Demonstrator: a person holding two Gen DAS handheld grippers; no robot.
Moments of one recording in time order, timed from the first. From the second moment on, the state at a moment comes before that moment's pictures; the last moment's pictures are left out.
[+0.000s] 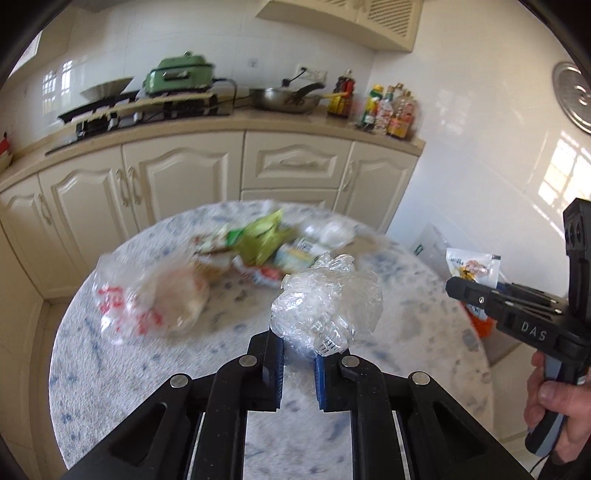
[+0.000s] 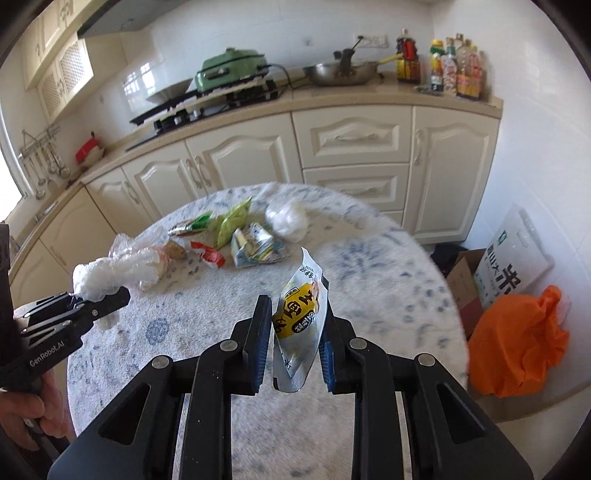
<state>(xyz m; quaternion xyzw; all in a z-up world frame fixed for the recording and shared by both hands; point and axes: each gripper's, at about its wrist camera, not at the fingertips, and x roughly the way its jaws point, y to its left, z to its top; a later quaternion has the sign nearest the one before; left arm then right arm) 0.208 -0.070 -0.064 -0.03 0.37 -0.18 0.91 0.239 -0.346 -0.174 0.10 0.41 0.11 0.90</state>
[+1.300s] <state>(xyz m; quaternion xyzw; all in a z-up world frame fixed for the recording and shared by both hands) 0.132 -0.517 -0.154 0.15 0.48 -0.48 0.72 0.027 -0.679 -0.310 0.28 0.47 -0.18 0.81</state>
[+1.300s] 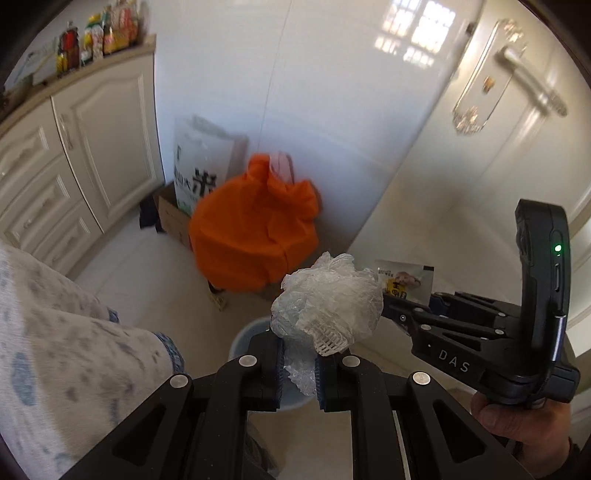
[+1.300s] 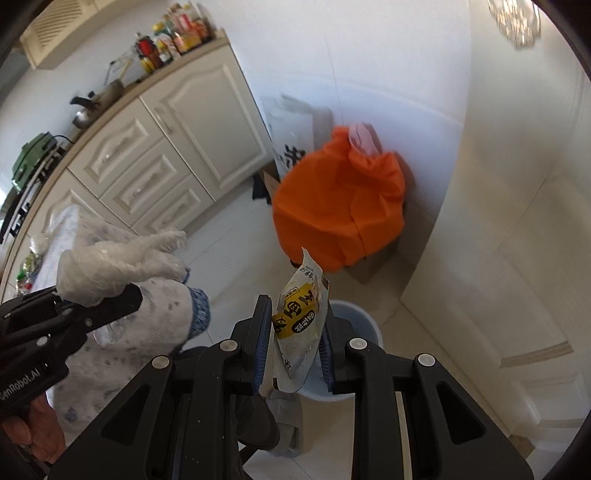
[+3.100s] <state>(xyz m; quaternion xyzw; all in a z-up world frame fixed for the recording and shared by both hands) 0.145 -0.326 -0.013 0.06 0.38 -0.39 0.84 0.079 -0.608 -0.197 0.26 0.39 -0.18 0.86</state>
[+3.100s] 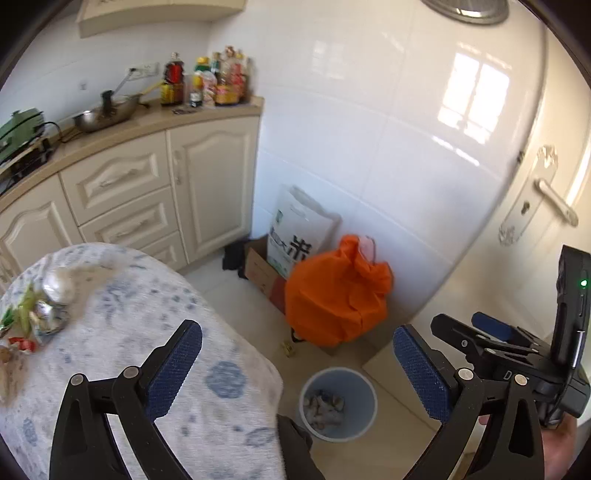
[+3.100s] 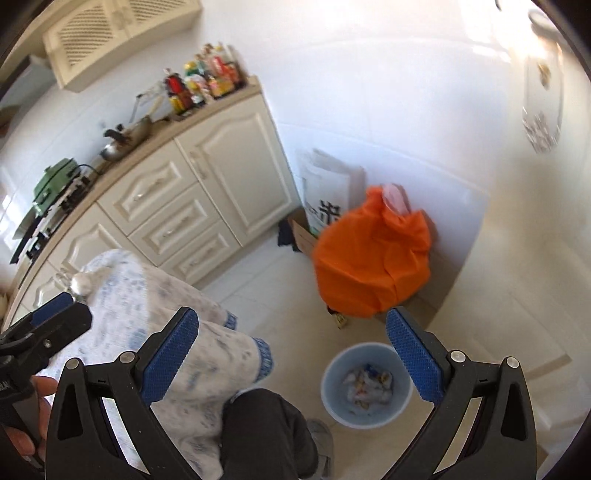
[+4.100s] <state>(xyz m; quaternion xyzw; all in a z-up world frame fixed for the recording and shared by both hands) 0.120 -0.038 0.026 -0.05 0.29 -0.16 0.94 0.219 -0.359 -0.093 0.11 0.33 0.05 0.93</state>
